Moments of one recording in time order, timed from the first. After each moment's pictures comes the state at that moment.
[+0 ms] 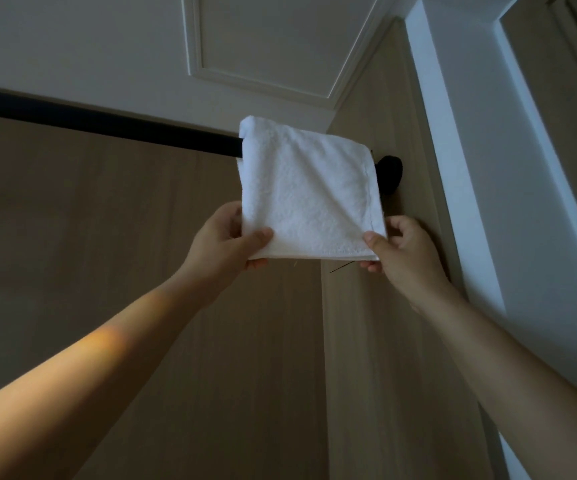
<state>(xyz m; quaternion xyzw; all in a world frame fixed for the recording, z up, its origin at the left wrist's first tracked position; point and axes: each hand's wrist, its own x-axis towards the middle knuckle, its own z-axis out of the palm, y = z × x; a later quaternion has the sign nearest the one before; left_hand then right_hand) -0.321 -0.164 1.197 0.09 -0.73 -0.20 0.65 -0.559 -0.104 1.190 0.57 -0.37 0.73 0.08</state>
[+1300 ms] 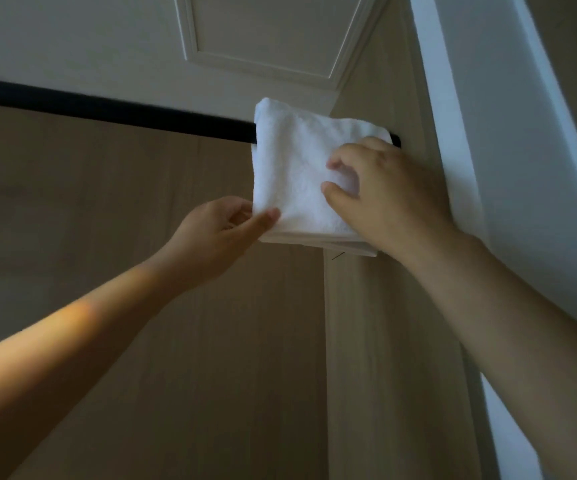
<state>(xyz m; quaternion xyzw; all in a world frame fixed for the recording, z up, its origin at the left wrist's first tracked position) -0.323 -0.130 1.189 0.26 -0.77 0.07 0.57 -0.527 -0.053 1.219 0.59 -0.41 0.46 0.52</state>
